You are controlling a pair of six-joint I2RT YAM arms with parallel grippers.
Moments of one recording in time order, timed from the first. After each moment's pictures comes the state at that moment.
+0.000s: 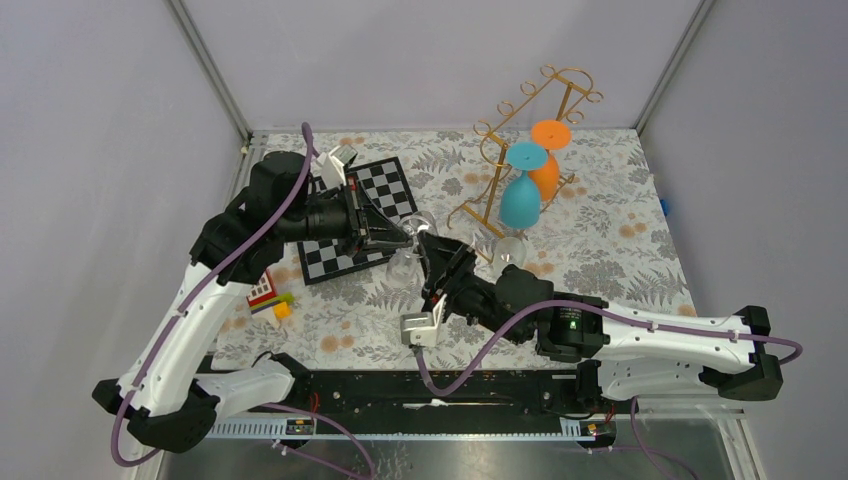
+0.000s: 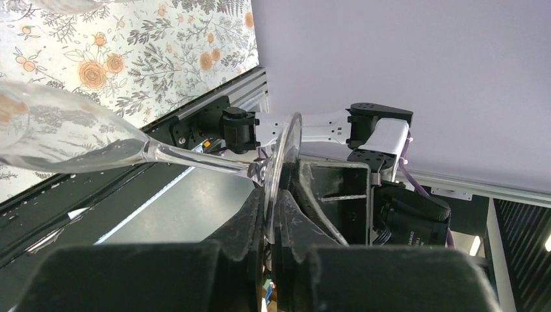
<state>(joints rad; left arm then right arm) -0.58 1.08 1.49 -0.88 0.61 -1.06 1.42 1.07 1.04 -0.03 0.43 -1.41</state>
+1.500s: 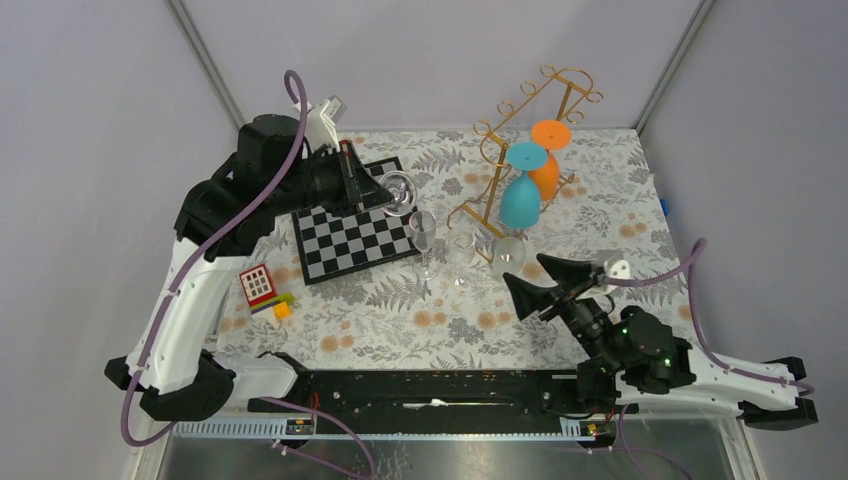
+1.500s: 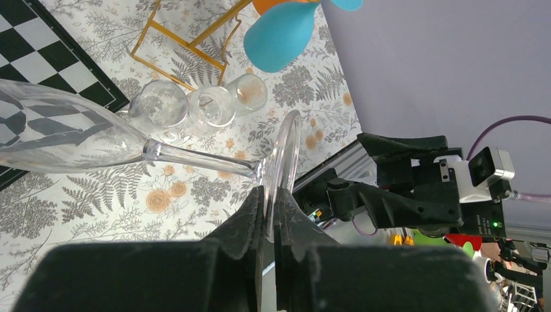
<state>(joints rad) -0.58 1.25 1.87 -1.09 0.28 -0.64 1.42 0.34 0.53 0.00 0.82 0.07</state>
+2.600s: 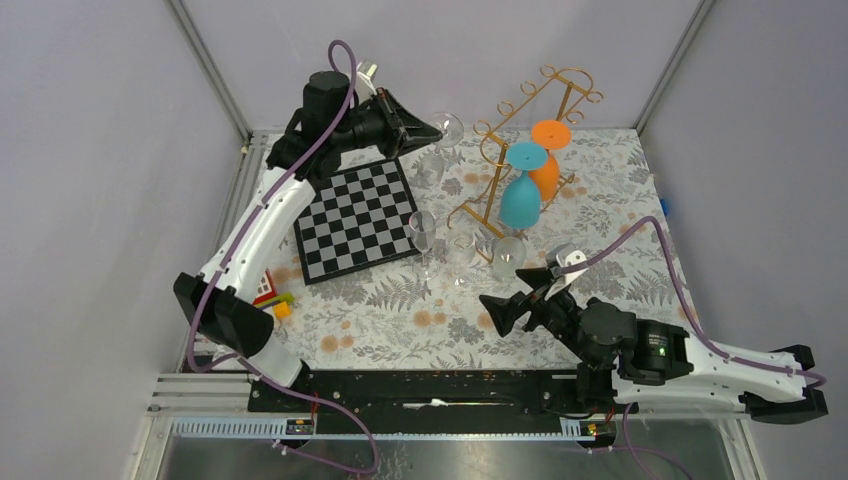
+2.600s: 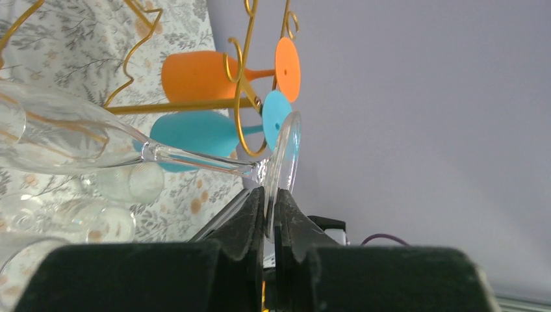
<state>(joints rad) -0.42 1.58 1.78 -0.47 0.59 -1.08 1.42 0.50 0.69 -0.37 0.72 0.30</state>
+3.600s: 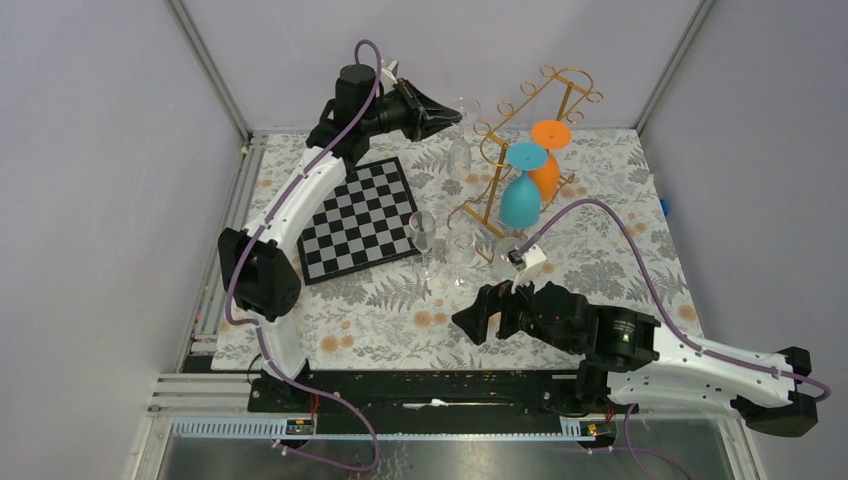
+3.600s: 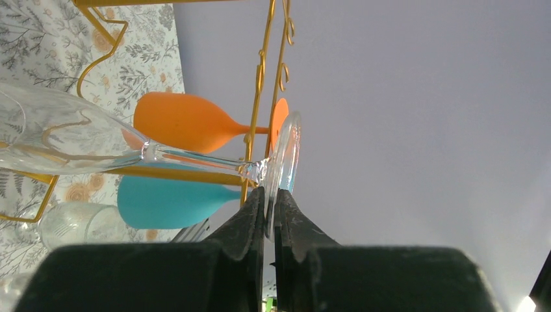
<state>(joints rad) -0.40 1.84 1.85 -0.20 0.66 -1.33 1.29 0.71 0.75 -0.47 0.37 0.71</state>
